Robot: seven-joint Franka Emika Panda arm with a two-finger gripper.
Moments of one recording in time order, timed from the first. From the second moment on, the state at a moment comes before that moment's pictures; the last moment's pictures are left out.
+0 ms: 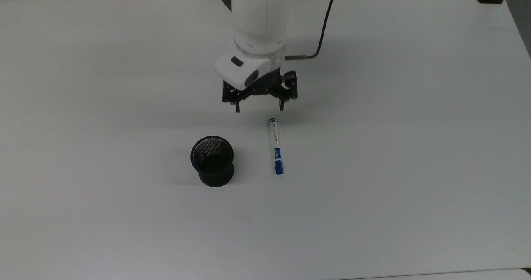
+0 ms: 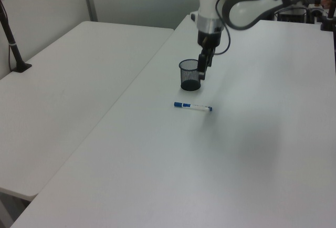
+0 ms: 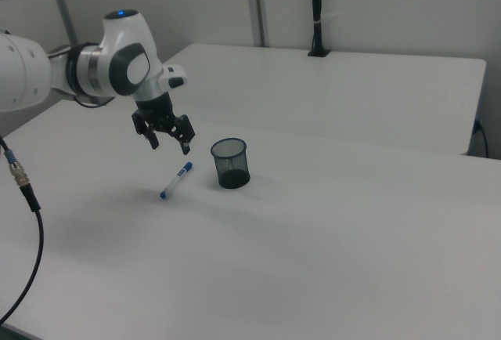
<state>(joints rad) 0.10 0.36 0.08 -1.63 -0.07 2.10 0.12</state>
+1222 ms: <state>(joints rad) 0.17 0.65 0.08 -1.54 -0.37 2.45 0.61</state>
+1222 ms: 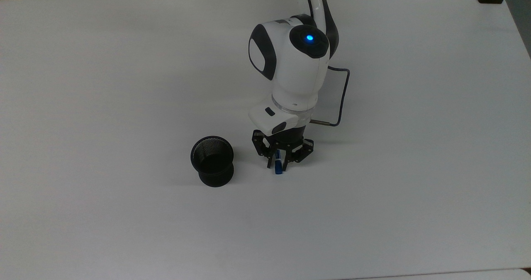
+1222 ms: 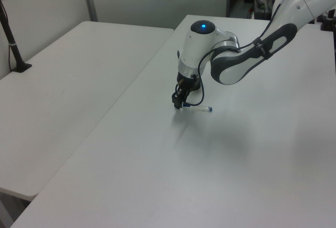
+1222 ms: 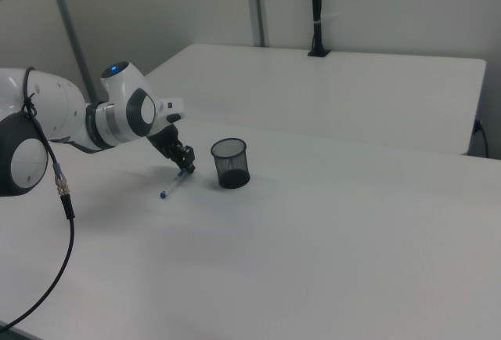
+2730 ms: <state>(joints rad) 0.01 0.43 0.04 -1.50 -0.50 2.56 0.61</state>
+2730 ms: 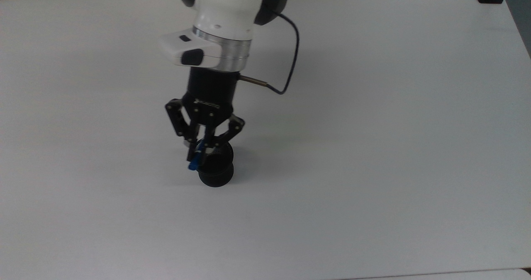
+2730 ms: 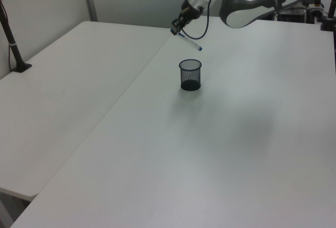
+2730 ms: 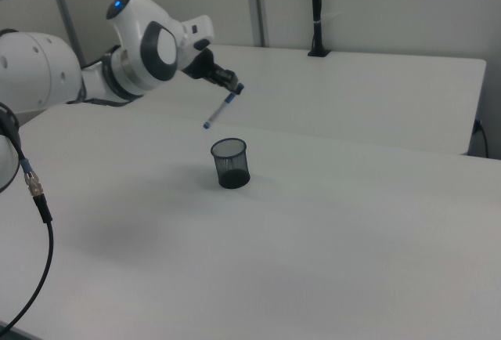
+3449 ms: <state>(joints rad) -0.01 0.52 0.04 -1.53 -0.57 2.70 0.61</state>
